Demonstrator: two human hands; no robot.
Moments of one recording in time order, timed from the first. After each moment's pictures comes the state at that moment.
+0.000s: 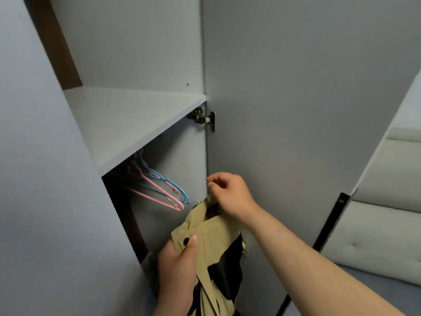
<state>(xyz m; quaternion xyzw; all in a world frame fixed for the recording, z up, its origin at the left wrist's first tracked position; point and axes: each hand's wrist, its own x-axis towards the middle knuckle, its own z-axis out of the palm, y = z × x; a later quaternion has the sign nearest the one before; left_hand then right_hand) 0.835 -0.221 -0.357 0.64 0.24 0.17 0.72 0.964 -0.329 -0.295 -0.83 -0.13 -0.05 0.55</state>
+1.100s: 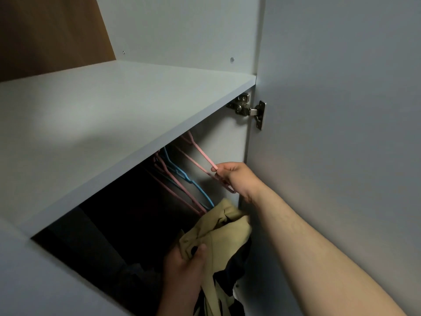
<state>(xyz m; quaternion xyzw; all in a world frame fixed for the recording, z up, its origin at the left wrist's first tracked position) 0.900 -0.191 -0.372 0.62 0.32 0.16 0.70 1.110 -0.257 -0.326 -0.74 -0.12 0.20 0.63</state>
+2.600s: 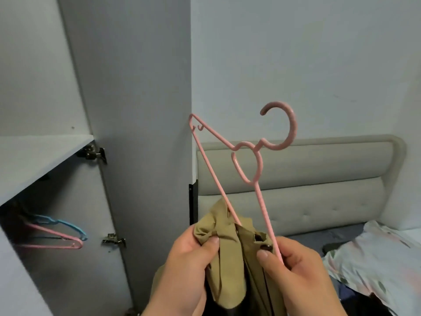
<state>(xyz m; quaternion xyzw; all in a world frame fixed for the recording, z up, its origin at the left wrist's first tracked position) 0.669 -0.374 -0.189 0.50 -0.11 -0.15 0.84 0.586 -0.514 -0.197 -0.77 0.07 -0.24 0.59</state>
